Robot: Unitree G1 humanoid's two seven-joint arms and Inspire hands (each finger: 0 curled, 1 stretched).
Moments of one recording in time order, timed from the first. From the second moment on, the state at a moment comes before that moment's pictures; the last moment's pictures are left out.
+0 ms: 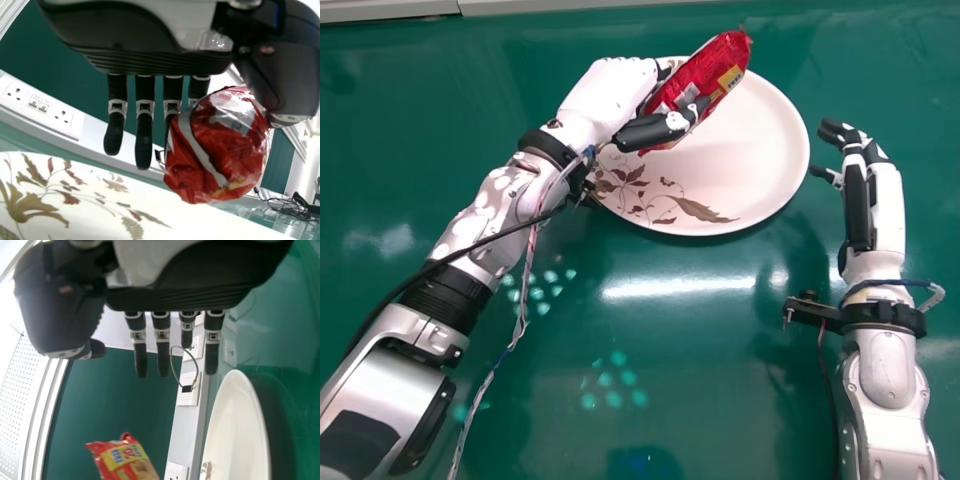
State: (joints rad) left arm -0.89 0.31 -0.36 0.56 0.74 -0.23 0.06; right arm -0.02 -0.09 -0.13 -0.37 -0.13 0.09 -0.09
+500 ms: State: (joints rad) left arm -0.93 0.31 -0.38 0.65 0.75 -0.23 0.07; right arm -0.02 -0.09 -0.13 -0.37 -0.13 0.09 -0.09
